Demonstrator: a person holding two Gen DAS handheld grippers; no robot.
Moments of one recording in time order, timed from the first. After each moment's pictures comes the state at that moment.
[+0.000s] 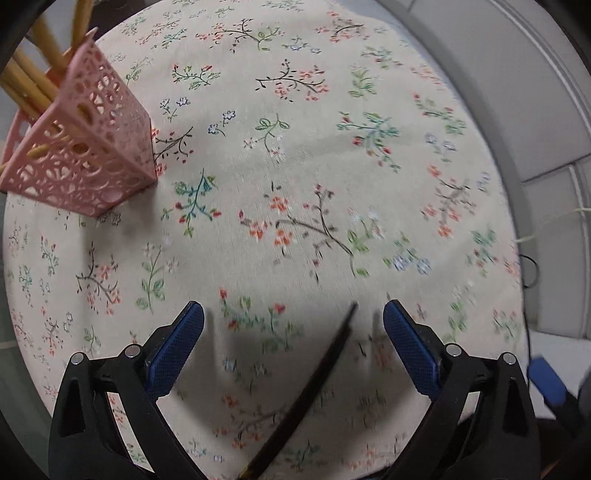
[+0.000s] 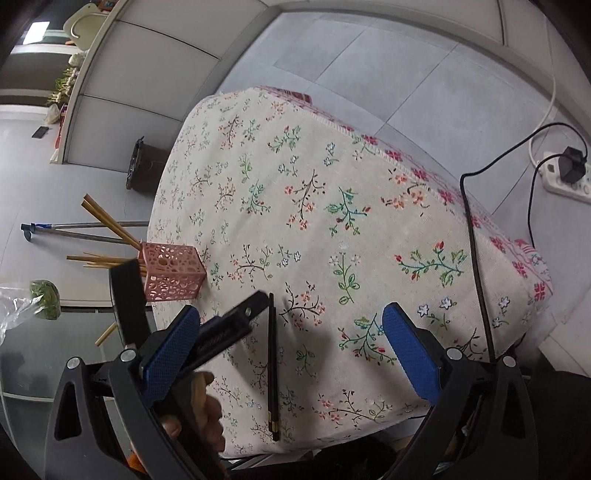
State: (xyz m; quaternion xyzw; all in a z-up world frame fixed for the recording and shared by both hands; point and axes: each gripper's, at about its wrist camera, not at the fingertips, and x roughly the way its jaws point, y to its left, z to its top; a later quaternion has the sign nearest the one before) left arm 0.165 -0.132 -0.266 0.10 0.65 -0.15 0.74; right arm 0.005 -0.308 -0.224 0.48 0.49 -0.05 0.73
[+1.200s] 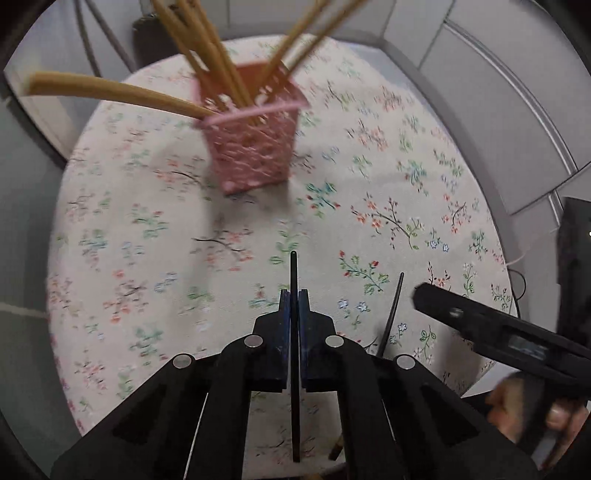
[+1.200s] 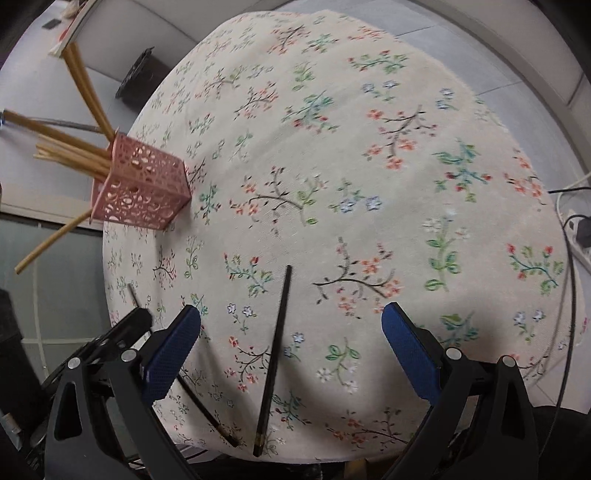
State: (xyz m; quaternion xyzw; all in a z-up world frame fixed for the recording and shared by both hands) left arm 0.108 0.018 -0.194 0.04 0.57 -0.16 0.81; right arm 0.070 -0.202 -0.255 0.31 0.58 -0.02 0.75
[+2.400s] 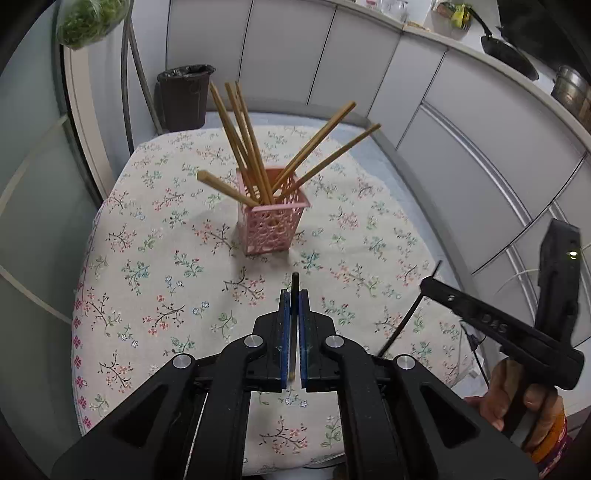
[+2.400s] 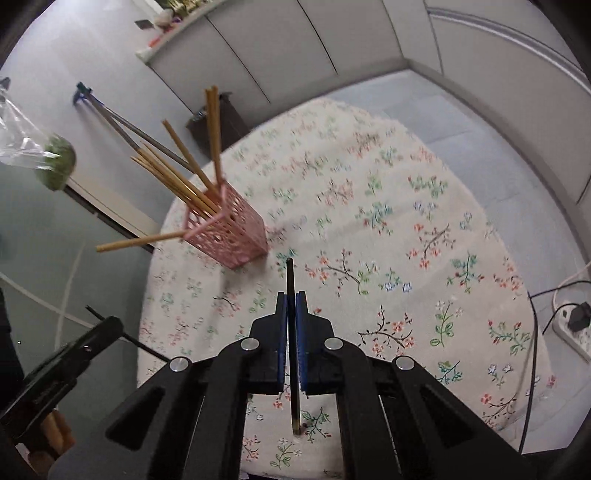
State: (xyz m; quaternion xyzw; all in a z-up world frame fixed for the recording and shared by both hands) left arm 0.068 0.036 -0.119 -0.04 0.45 -0.18 0.88; right arm 0.030 -0.194 -0.152 0.24 0.42 0.03 0.87
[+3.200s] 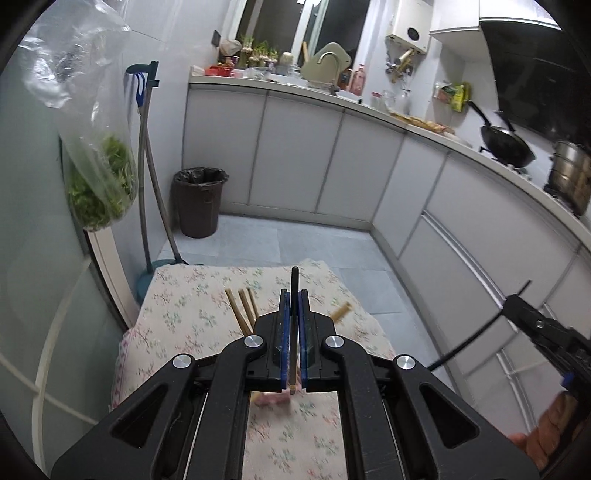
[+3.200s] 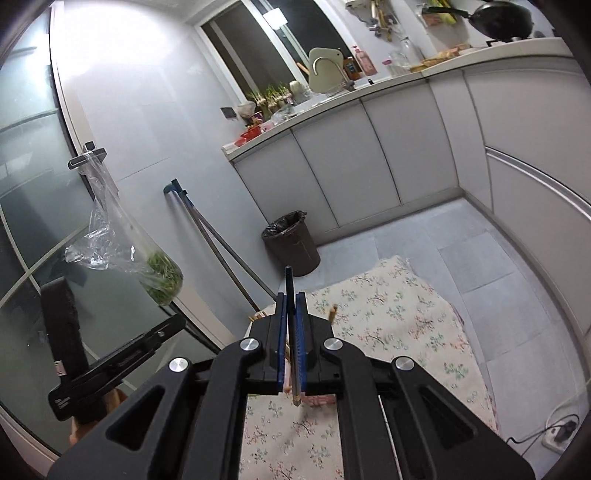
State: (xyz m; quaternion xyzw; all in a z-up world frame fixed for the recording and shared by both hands) left arm 0.147 0.042 0.026 -0.07 0.29 -0.14 0.94; right arm 0.059 -0.200 0.050 0.21 0.23 0.11 0.94
